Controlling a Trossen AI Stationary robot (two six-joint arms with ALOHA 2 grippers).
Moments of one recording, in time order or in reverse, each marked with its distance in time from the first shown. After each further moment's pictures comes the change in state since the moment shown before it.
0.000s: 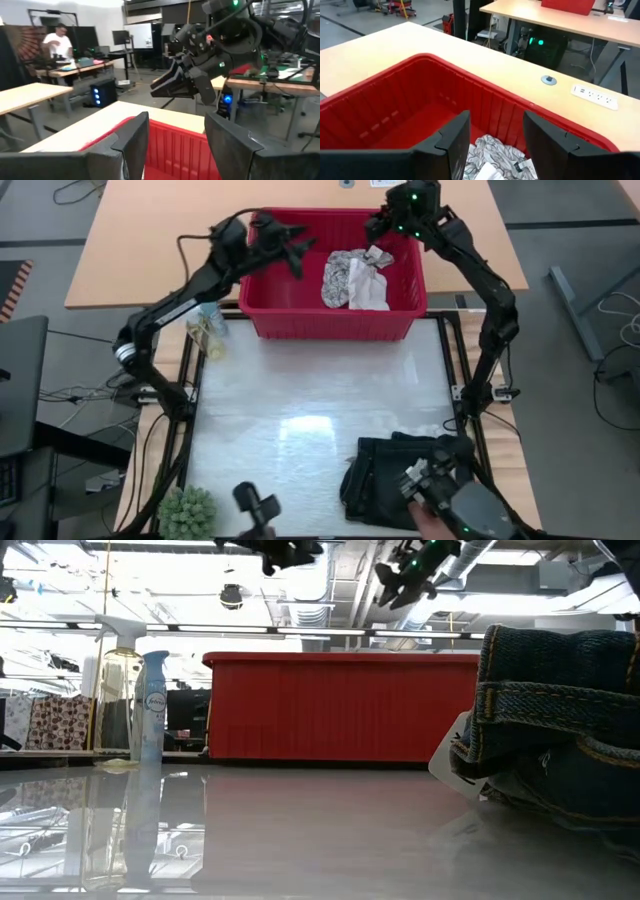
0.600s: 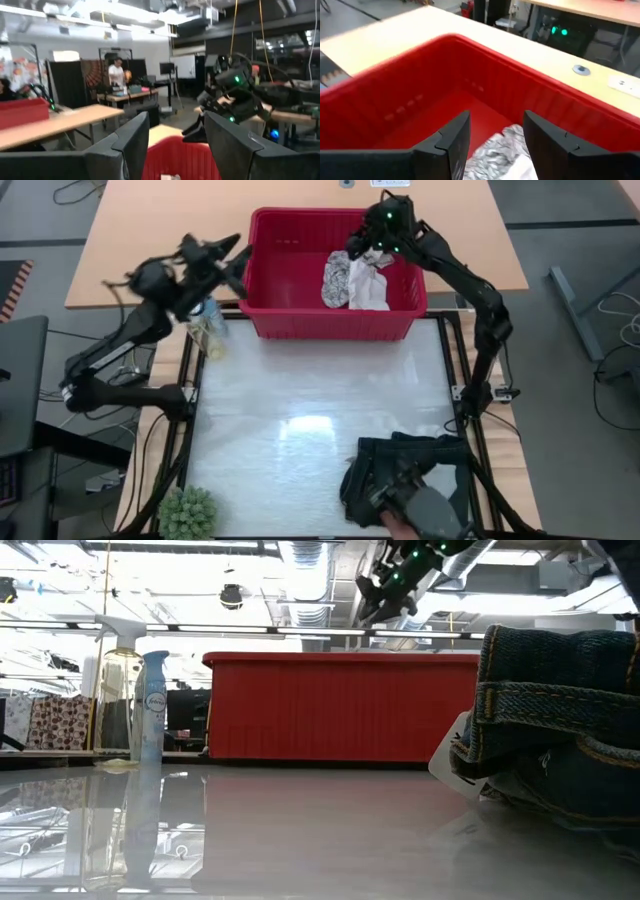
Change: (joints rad) left arm -0.103 -0.536 -0.384 0.032 -0.350 0.071; right arm 0.086 0.047 -0.088 0.065 0.000 0.025
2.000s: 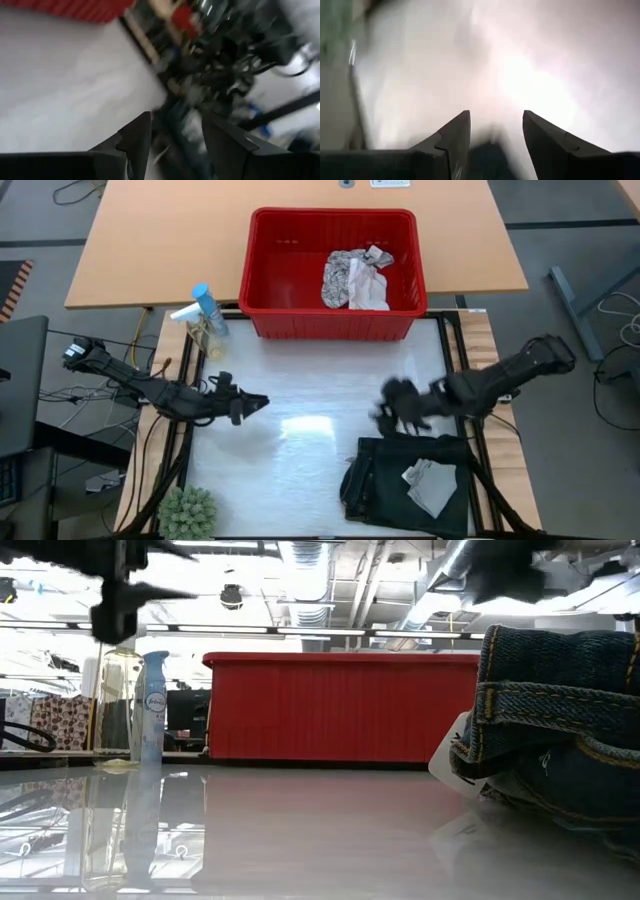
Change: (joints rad) left arm -1.001 -0.339 -0.899 0.146 -0.452 -1.139; right arm 1.114 -0.647 -1.018 -0.065 0.316 0.870
